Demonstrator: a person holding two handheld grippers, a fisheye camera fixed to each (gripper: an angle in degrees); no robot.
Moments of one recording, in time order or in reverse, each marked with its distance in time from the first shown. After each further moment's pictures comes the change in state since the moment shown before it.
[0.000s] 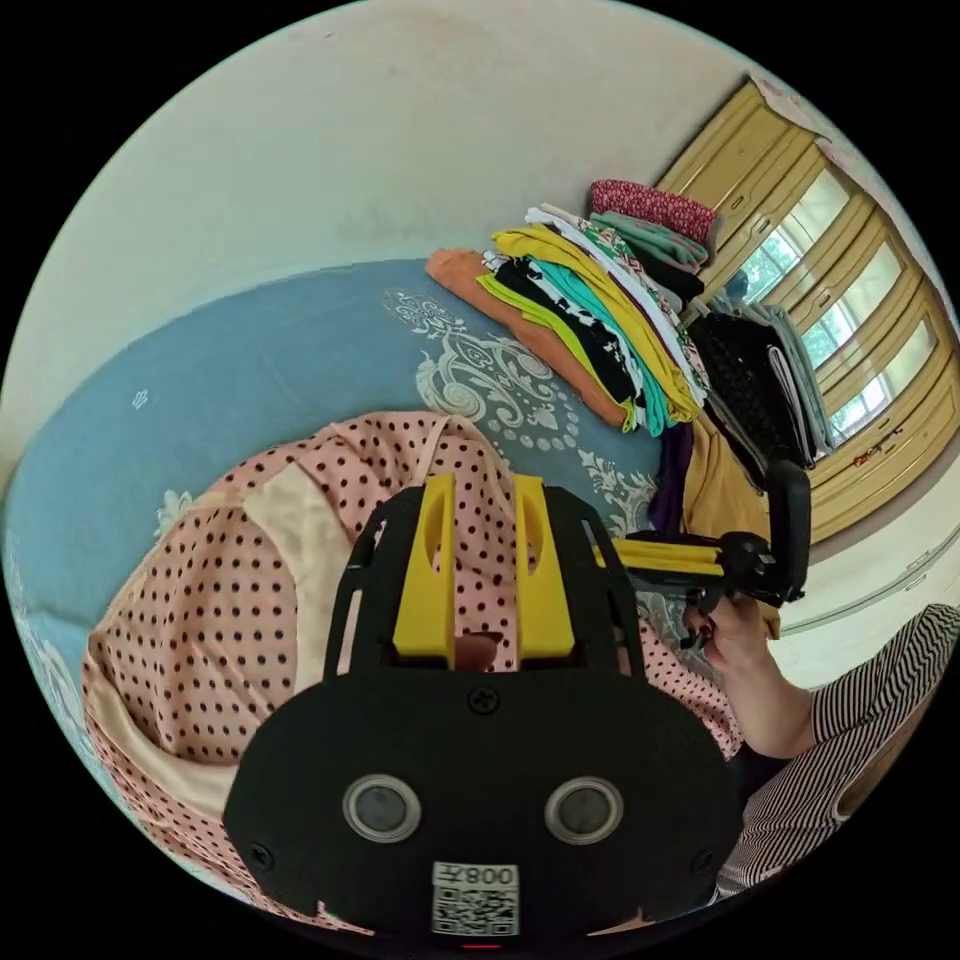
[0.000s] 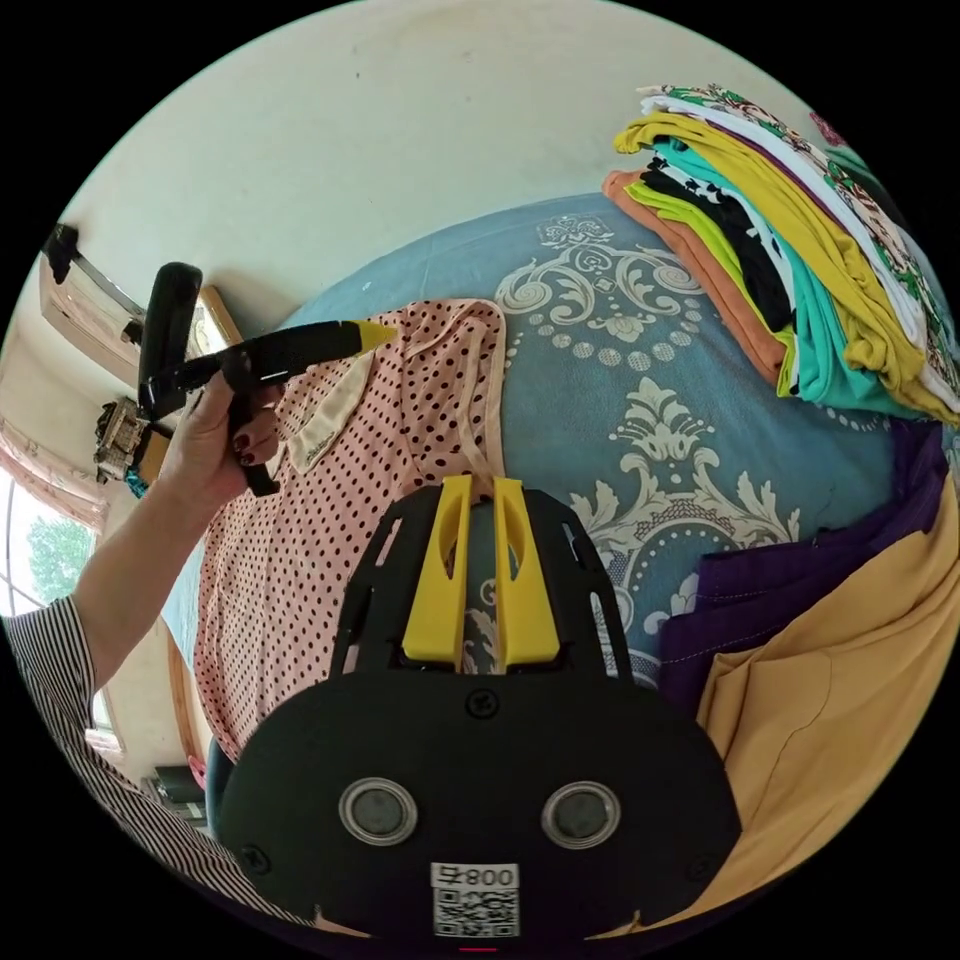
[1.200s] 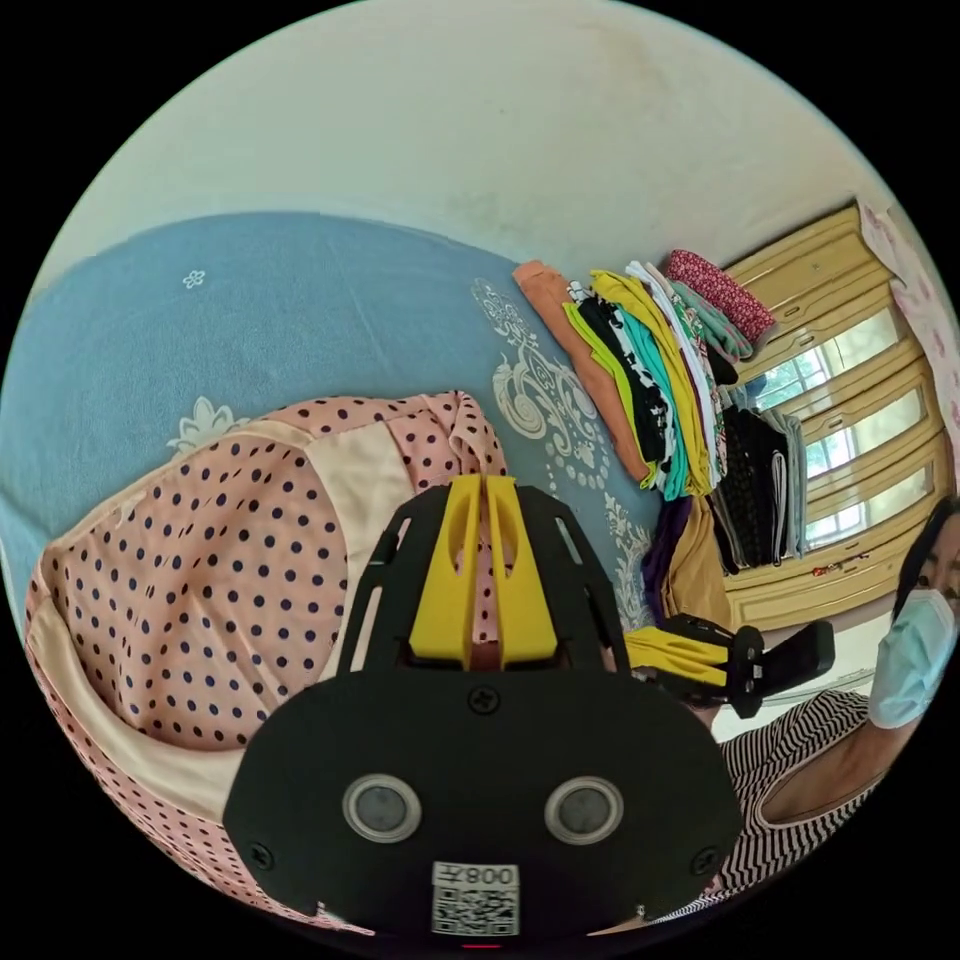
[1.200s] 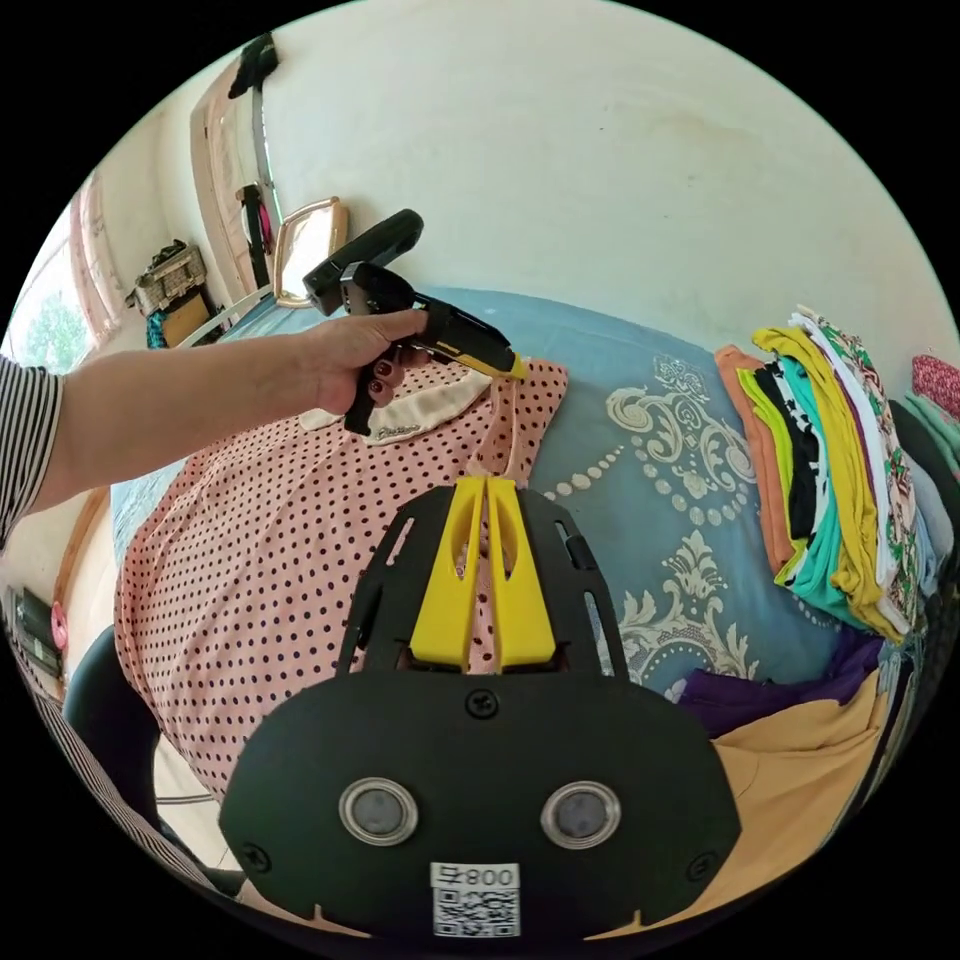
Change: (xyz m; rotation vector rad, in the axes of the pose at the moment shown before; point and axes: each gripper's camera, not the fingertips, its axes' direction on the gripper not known) left arm -0.163 -0.026 0.112 0.035 0.138 -0.311; right arm -0.053 0.028 0.098 0.147 0.098 -0.481
